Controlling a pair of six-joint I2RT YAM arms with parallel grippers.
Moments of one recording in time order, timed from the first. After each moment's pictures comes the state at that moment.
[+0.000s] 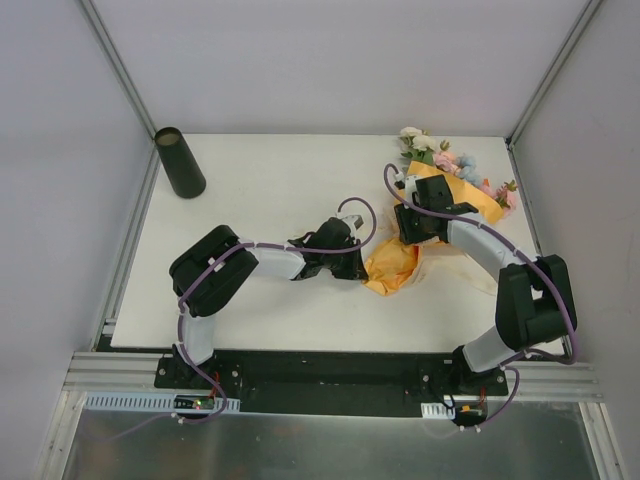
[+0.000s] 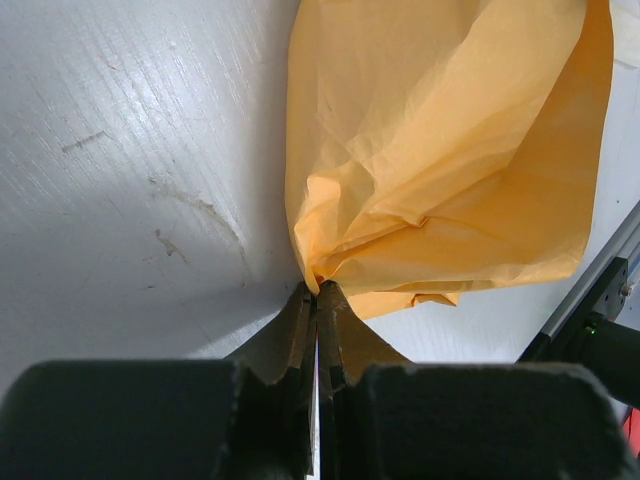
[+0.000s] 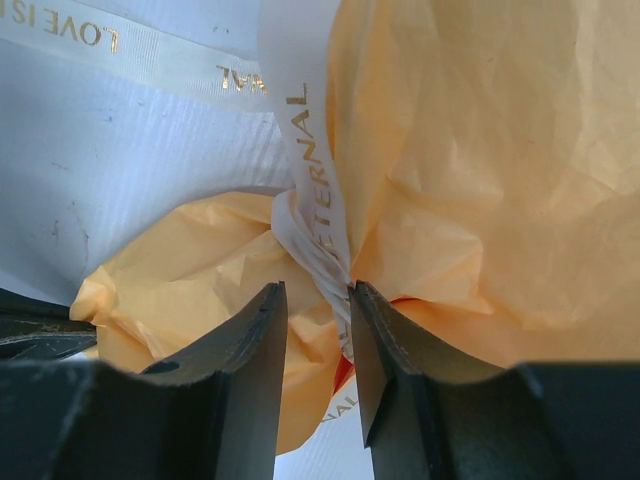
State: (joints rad) left arm -0.86 1.93 1.01 0.18 0.28 -0.74; right arm 0.31 1.55 1.02 -0.46 -0.06 -0.07
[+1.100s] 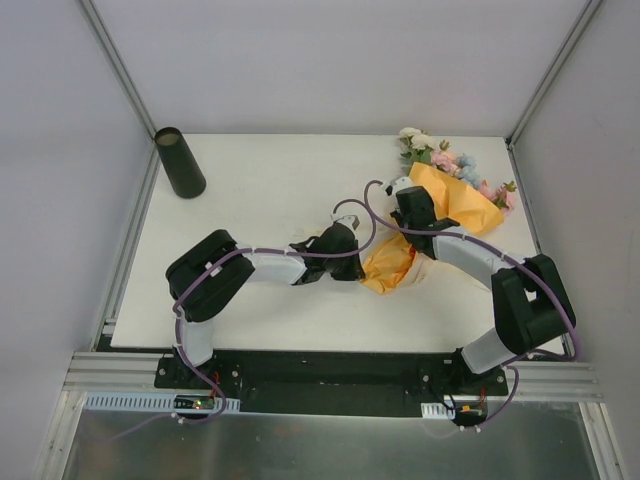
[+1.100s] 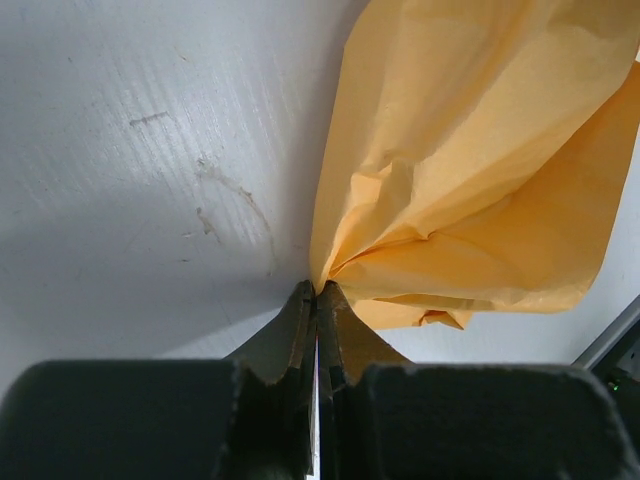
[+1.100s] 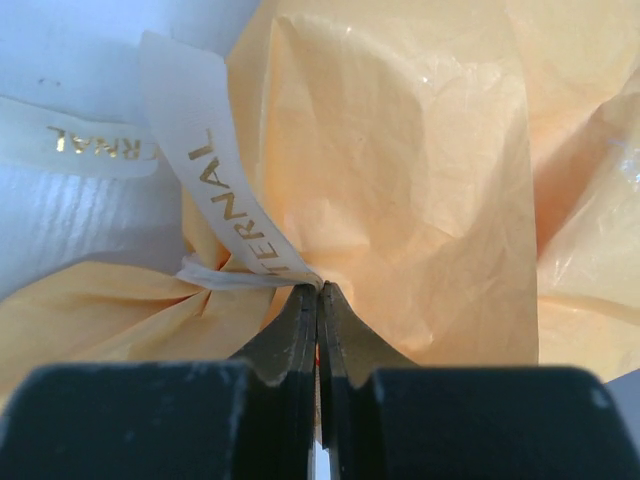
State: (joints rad) left arm -0.91 1.89 1.00 0.13 0.10 -0.78; right arm 0.44 1.54 0.92 -0.22 0.39 -0.21
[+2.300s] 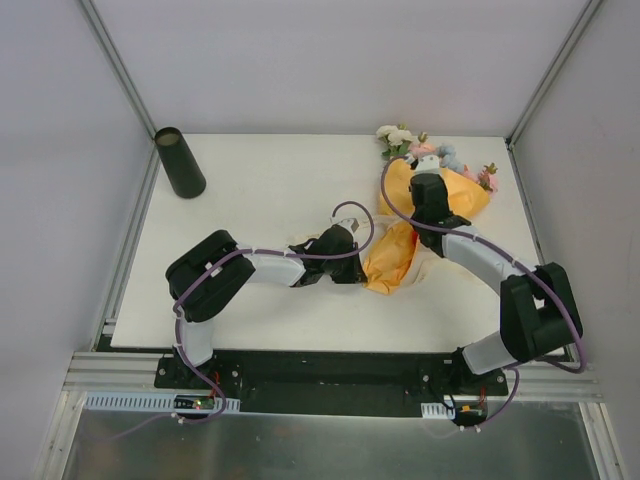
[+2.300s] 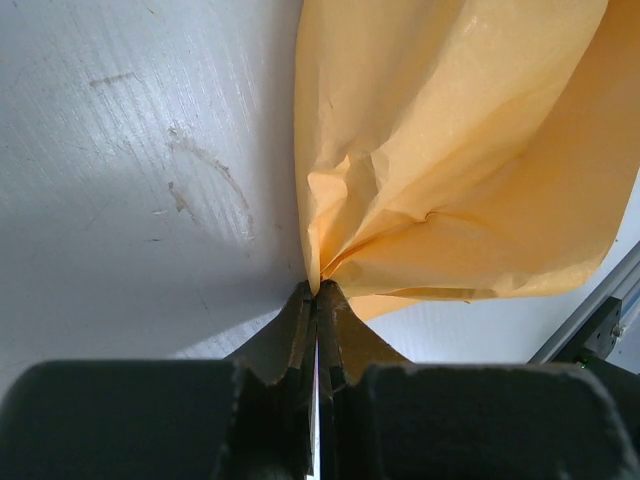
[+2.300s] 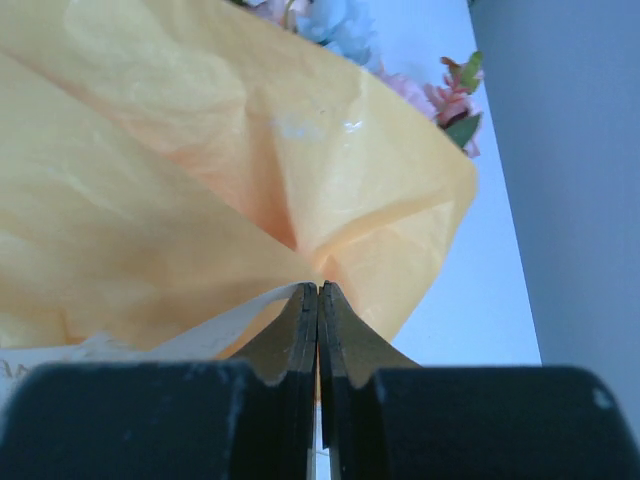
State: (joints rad) left arm -0.91 1.89 0.98 0.17 0.15 -0.84; right arm 0.40 1.50 0.91 0.03 0.64 -0.14
